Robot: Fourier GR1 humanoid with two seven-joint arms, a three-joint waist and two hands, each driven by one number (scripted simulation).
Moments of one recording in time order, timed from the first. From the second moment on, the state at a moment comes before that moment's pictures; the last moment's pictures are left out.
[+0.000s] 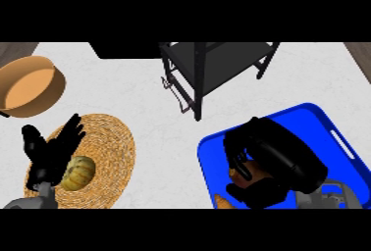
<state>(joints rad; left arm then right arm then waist) -0.03 0.25 0.06 -1.42 0.16 0.04 0.29 -0.29 -0.18 0.30 -1.94 0.57 0.55 0.13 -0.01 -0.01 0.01</state>
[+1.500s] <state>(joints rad) -0.06 0.22 0.08 -1.40 0.13 0.00 0.27 -1.29 -0.34 -0.21 -1.31 0.28 0.61 0.49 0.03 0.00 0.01</state>
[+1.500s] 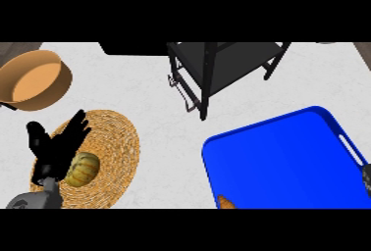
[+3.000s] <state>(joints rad) -0.09 0.20 0.10 -1.38 0.11 -0.02 0.29 -1.51 -0.32 -0.12 -0.53 0.56 0.29 -0.13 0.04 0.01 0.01</state>
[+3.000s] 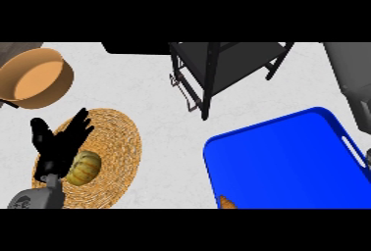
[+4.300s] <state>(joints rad) -0.08 0.19 0.10 -1.41 0.10 -0.04 0.30 -1.64 -0.41 -0.50 -0.31 0.25 0.16 0.05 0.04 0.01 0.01</state>
